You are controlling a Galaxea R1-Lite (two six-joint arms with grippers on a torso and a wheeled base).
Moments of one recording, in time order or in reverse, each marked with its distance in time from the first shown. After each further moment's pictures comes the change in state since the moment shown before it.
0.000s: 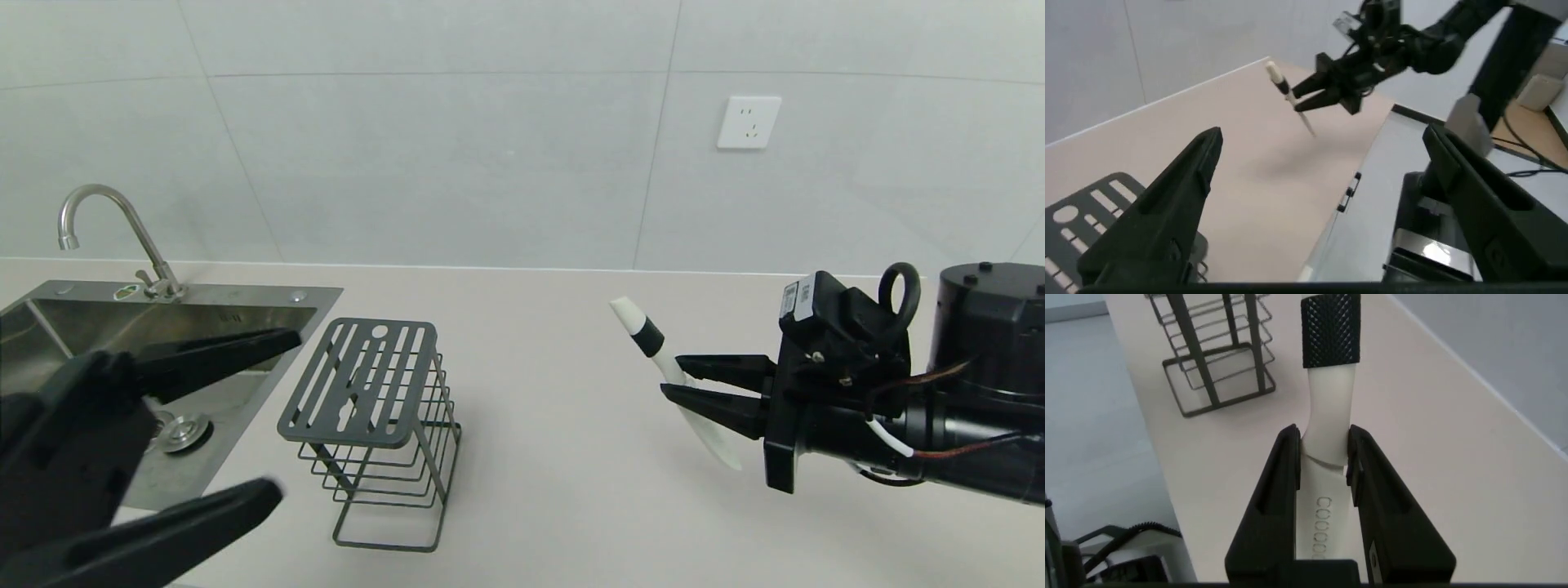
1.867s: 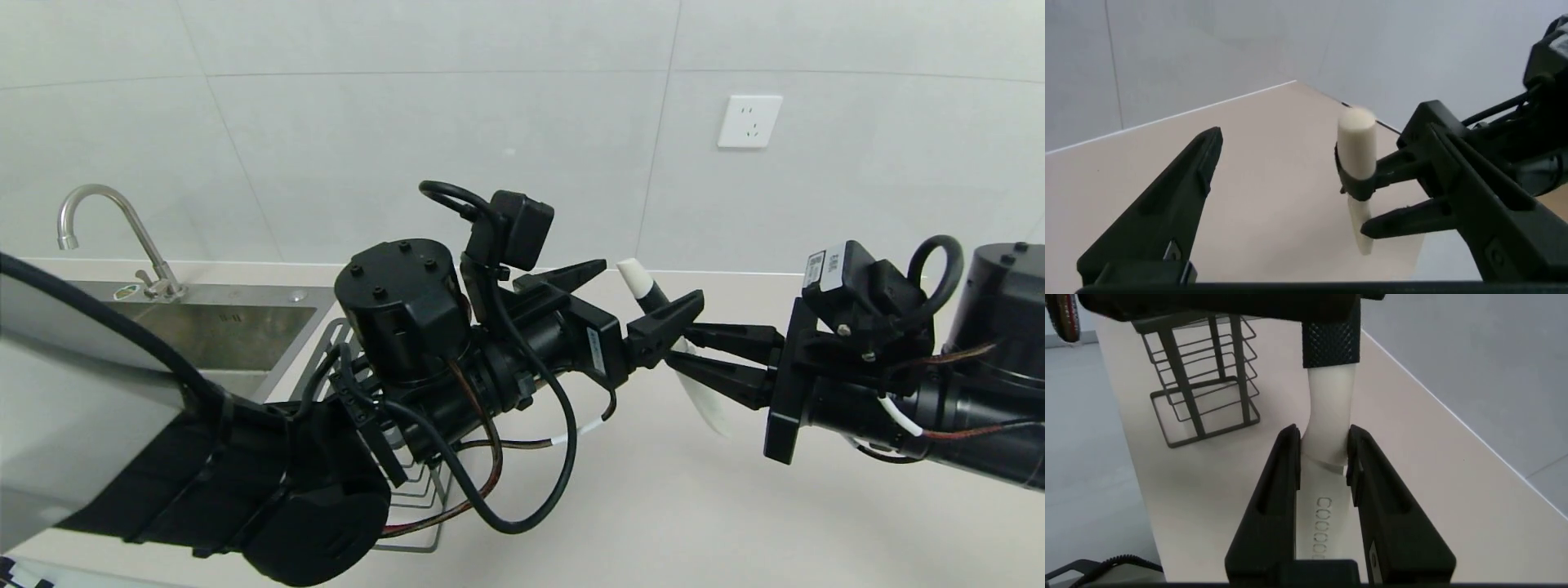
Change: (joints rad) left arm -0.437 0.893 -0.525 -0.392 0.556 -0.039; right arm -0.003 -0.006 -0.013 -0.100 -0.002 0.008
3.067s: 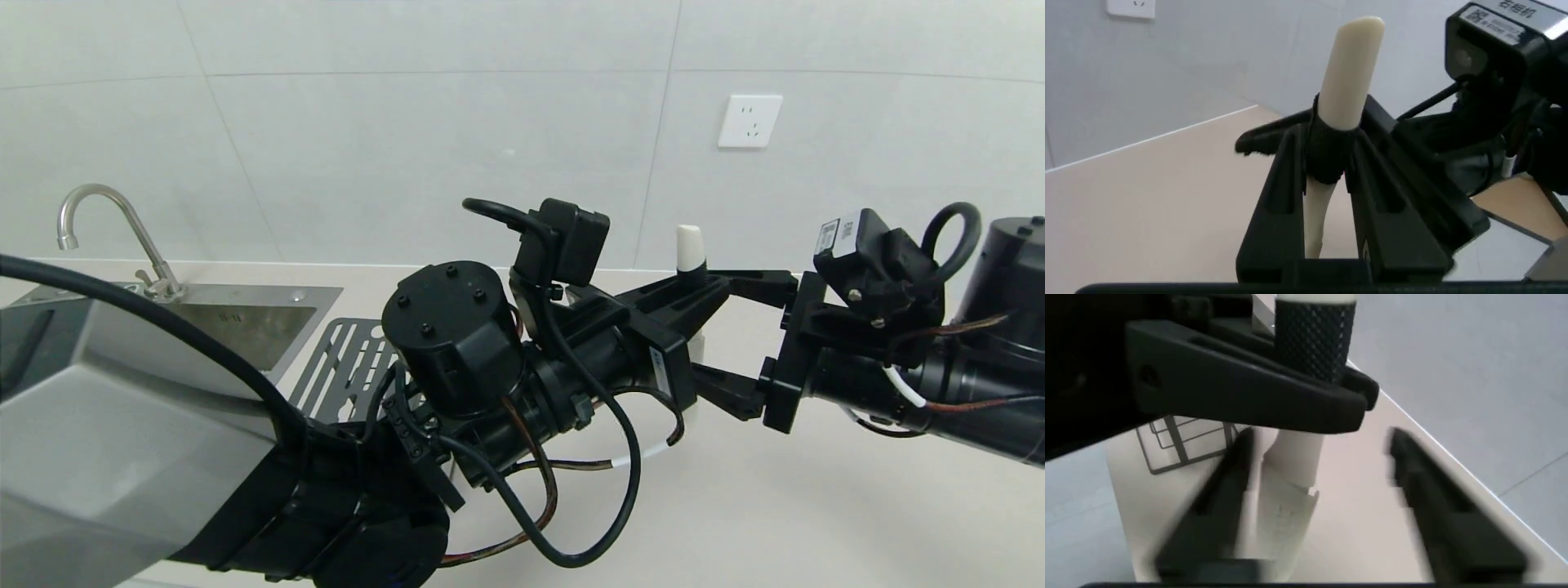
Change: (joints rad) left arm -0.083 0.078 -0.060 -0.128 -0.004 -0.021; right arm -0.028 0.000 -0.044 -0.004 -0.003 0.004
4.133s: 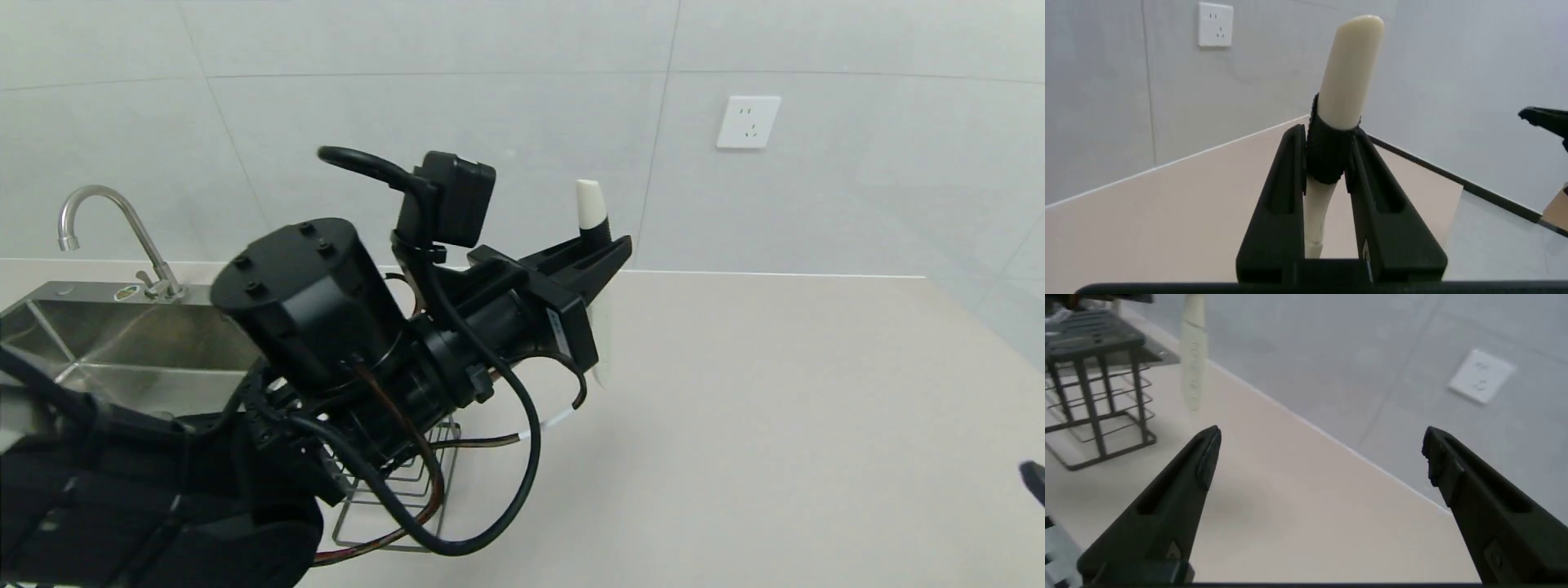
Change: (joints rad) left arm 0.079 -0.216 0.159 0.059 0.064 0.088; right arm -0.387 -0.892 0.440 0.135 -0.027 0.020
